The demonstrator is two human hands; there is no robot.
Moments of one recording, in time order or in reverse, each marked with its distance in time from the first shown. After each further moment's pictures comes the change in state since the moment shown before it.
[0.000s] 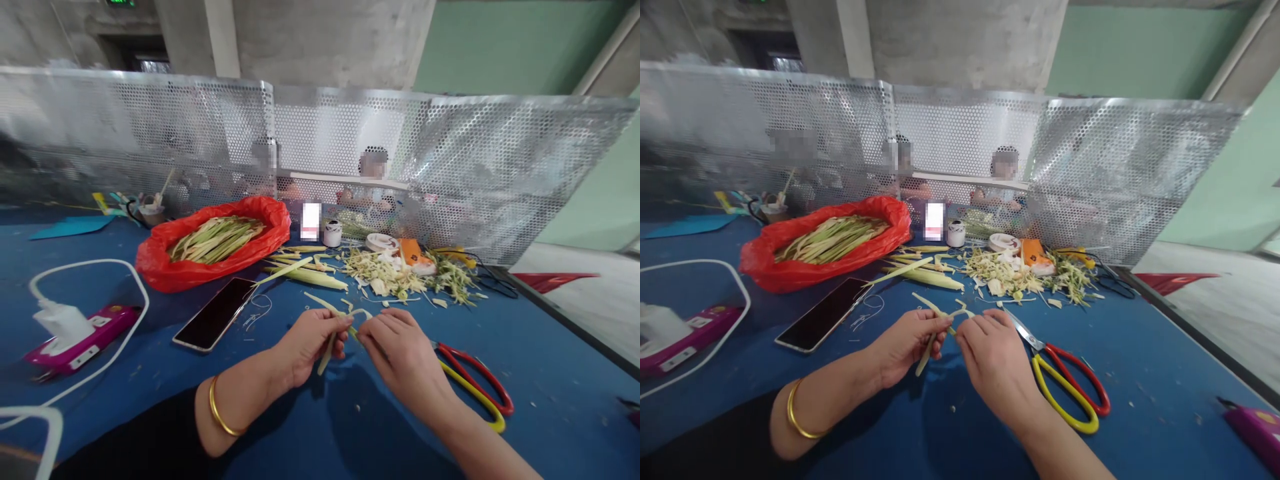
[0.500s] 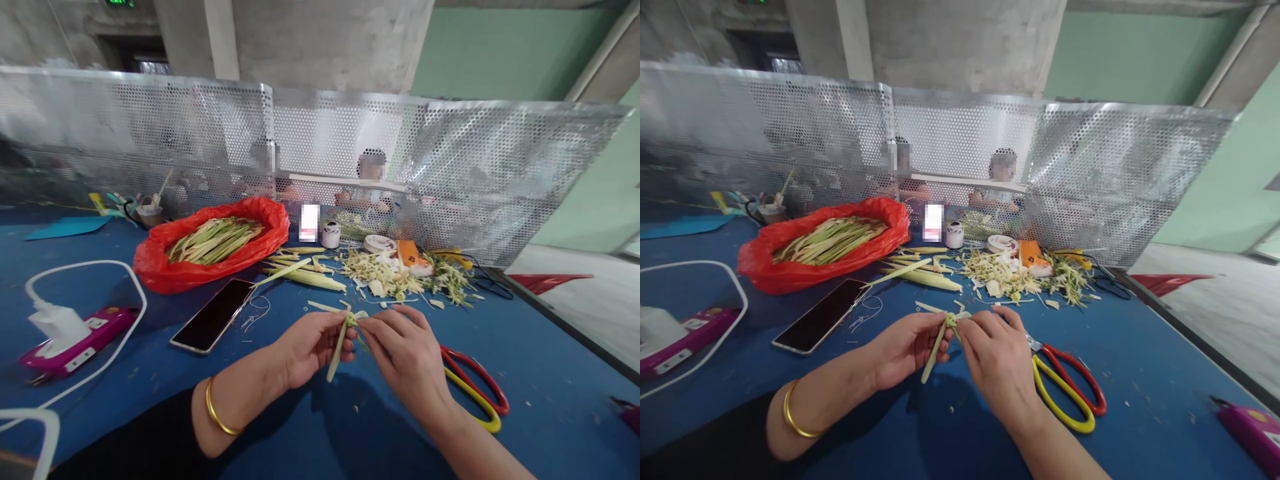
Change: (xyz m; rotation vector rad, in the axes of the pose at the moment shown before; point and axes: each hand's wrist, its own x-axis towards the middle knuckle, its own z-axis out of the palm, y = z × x) left_hand 0.000 0.003 -0.002 -0.167 -0.134 -0.131; right_hand 0.001 -0.002 -0.005 -0.092 0.220 -0.010
